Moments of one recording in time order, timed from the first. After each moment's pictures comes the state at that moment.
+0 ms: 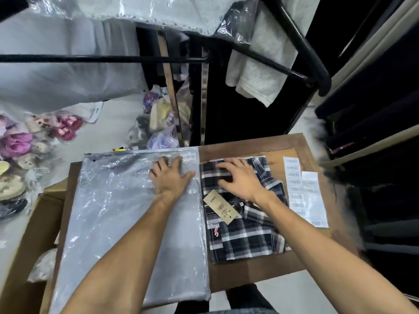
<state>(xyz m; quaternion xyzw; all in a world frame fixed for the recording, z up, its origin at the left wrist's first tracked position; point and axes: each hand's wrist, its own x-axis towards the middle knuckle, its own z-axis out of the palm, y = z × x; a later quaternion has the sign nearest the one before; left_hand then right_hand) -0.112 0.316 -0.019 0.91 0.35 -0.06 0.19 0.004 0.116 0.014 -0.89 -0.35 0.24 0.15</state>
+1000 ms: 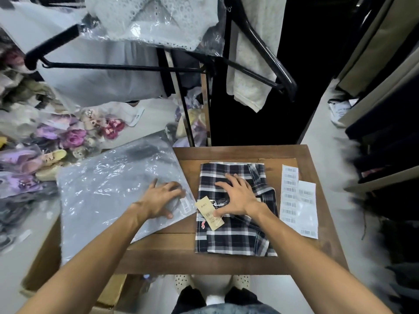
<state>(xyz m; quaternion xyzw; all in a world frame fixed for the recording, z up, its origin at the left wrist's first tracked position) -0.204 0.292 0.018 0.96 0.08 -0.27 0.04 -0.013 0.065 -0.002 -0.84 -0.44 0.31 0.06</state>
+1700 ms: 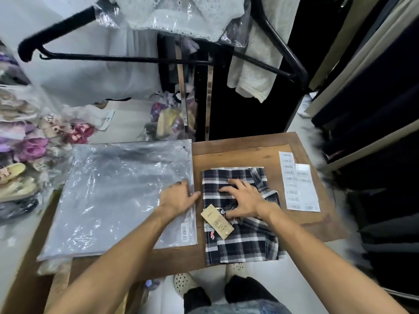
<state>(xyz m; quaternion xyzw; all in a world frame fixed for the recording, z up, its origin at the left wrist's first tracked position) -0.202 0.282 -0.009 0.95 0.21 -0.13 0.17 -0.069 0.062 0.006 -0.85 -0.41 0.32 0.01</state>
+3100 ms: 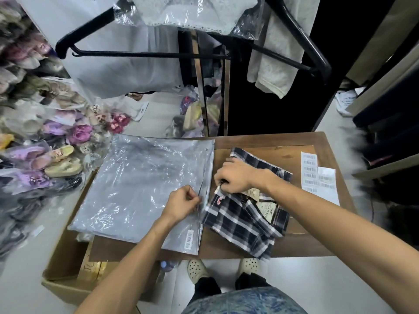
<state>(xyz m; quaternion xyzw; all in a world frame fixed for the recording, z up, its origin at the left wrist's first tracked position) -0.250 0.253 0.009 0.79 0.39 -0.02 0.47 -0.042 0.138 0.059 -0.70 -0.66 0.25 -0.02</state>
